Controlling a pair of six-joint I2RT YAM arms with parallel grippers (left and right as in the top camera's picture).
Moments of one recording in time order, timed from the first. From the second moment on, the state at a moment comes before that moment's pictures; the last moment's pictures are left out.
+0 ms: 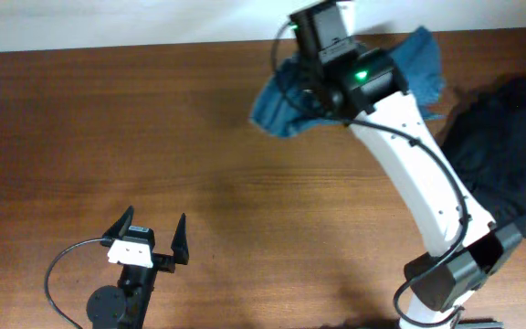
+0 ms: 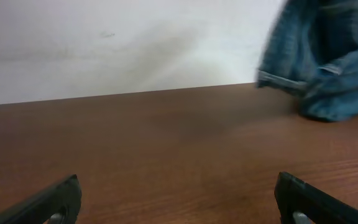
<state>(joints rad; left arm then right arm) 0.02 0.01 0.02 -0.07 0.23 0.00 0.48 1.88 2.06 -0.97 0.44 0.35</state>
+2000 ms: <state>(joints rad) 0.03 0.03 0.02 0.09 0.32 0.01 -0.01 2.02 1.88 -1.13 0.00 0.39</state>
